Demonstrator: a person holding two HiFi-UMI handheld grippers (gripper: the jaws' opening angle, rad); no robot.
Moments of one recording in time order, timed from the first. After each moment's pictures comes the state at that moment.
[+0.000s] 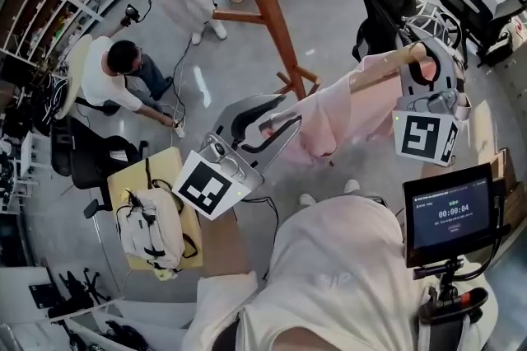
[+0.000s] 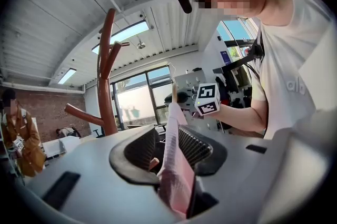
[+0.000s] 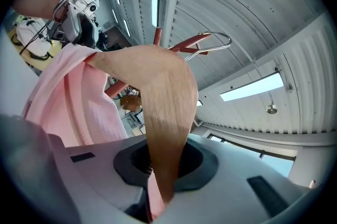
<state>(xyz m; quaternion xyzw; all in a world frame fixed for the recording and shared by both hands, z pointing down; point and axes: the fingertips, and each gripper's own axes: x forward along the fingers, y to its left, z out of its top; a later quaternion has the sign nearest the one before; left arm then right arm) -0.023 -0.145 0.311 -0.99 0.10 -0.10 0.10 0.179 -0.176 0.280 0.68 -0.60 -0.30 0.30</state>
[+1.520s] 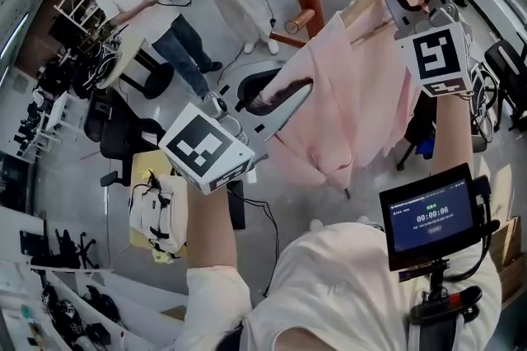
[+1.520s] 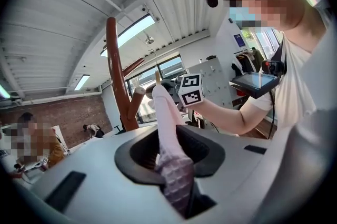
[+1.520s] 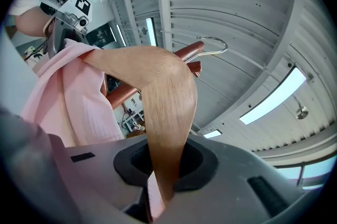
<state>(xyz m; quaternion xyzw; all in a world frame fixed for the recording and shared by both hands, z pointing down) -0.026 -0.170 0.202 -0.96 0.19 -0.14 0.14 0.116 -0.280 0.128 0.55 -0.72 -0.39 0.16</state>
